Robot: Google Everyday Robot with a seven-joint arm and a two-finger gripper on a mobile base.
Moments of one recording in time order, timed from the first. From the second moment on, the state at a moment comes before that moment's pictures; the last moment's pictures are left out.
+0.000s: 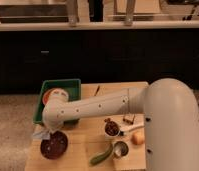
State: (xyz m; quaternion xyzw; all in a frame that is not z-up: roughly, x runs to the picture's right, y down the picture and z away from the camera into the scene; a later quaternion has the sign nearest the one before) arm -0.254 0.197 0.741 -0.20 -0.28 -0.33 0.88
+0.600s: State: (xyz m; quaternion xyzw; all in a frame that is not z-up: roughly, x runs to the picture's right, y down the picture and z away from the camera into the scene) arm -0.262 0.229 0.734 -0.21 -0.29 -0.34 0.87
